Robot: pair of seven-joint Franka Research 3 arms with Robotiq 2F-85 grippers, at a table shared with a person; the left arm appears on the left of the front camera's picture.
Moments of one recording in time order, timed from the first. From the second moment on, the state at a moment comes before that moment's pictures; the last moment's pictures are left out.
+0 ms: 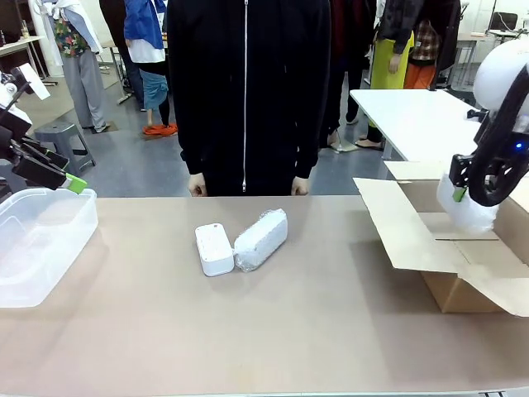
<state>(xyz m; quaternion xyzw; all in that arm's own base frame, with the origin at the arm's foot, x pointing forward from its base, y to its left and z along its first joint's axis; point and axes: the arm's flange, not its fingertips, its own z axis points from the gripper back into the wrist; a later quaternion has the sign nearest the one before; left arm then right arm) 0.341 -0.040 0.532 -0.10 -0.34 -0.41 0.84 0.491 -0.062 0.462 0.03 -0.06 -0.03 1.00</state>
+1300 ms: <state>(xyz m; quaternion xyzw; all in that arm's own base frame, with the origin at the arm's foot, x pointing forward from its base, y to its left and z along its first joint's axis) 0.341 -0.040 0.532 -0.10 -0.34 -0.41 0.84 0.509 -0.057 0.440 0.01 -0.02 -0.04 1.00</state>
